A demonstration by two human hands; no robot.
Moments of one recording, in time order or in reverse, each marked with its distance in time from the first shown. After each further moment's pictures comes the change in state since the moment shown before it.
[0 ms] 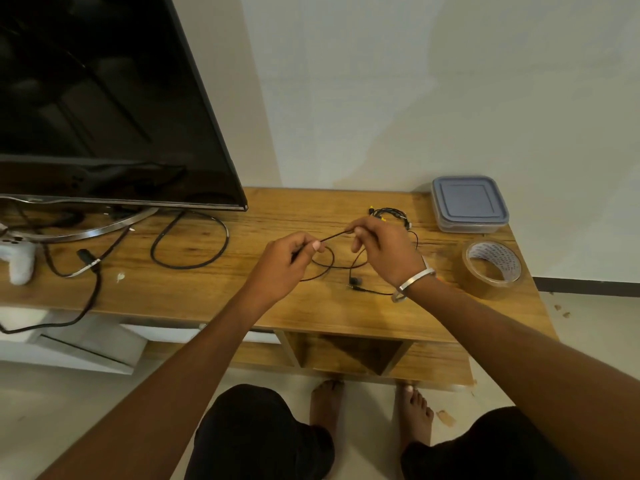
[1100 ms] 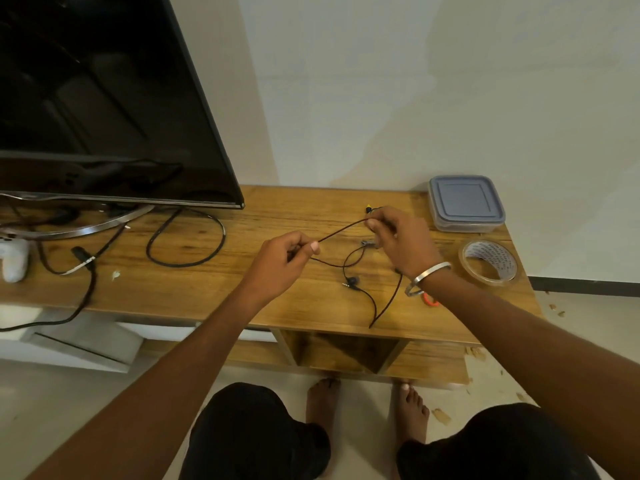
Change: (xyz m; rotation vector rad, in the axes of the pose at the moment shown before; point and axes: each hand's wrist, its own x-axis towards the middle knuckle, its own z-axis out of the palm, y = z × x) left_hand 0.001 -0.003 0.000 -0.021 0.000 -0.032; right_hand 0.001 0.008 -0.026 -0.116 0.100 0.040
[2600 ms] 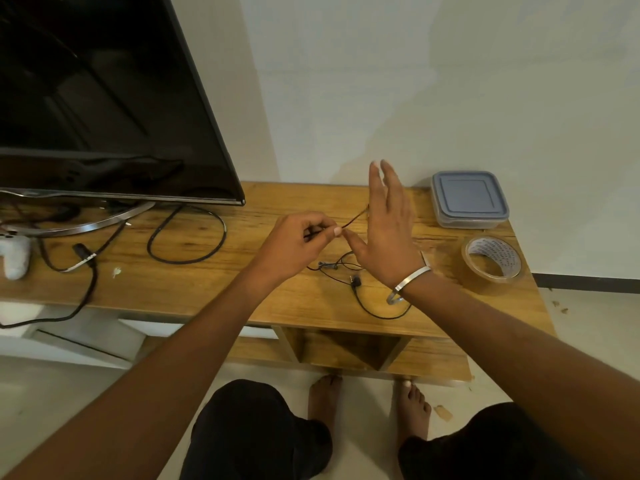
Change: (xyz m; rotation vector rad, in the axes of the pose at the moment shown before) left_hand 0.019 0.034 0.000 0.008 -0.055 0.136; right_hand -0.007 -0.026 0.023 -0.259 0.124 -0.136
